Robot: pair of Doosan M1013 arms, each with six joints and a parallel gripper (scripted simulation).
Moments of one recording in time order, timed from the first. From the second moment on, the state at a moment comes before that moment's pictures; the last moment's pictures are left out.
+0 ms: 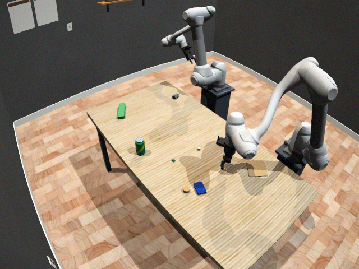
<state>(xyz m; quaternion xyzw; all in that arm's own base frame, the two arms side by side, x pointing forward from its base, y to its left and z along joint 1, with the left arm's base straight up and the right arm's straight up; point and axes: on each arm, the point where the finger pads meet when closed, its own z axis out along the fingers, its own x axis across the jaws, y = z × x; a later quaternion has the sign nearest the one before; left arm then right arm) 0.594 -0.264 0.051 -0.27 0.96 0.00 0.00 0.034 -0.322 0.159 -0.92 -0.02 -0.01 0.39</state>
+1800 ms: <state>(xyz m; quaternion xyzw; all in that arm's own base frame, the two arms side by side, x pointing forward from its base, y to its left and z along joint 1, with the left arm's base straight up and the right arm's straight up) 0.594 -0.264 0.045 -0.27 0.96 0.00 0.00 0.034 -0.322 0.159 -0.92 -0.02 -0.01 0.39</state>
